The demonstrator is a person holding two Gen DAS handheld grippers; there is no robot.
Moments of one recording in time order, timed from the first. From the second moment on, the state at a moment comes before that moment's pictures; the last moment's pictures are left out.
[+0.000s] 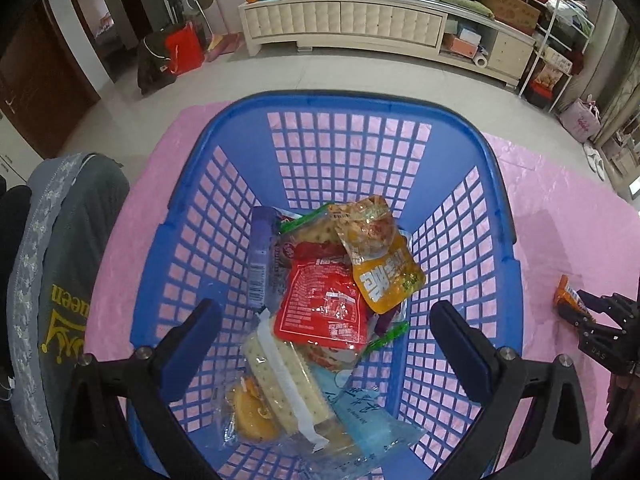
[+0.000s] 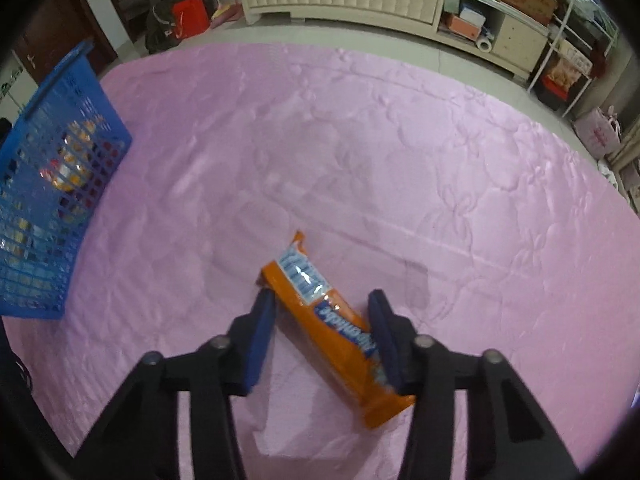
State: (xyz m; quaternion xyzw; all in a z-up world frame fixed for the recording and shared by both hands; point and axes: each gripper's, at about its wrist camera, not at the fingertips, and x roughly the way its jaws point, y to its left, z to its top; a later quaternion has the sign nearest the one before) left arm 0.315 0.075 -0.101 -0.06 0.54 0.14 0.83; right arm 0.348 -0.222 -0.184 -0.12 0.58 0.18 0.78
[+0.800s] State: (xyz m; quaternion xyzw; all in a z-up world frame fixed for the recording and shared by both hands) left arm 0.248 0.091 -0.048 -0.08 0.49 0.11 0.86; right arm 0.291 -0.180 -0.085 -0.14 0.52 0.19 0.82
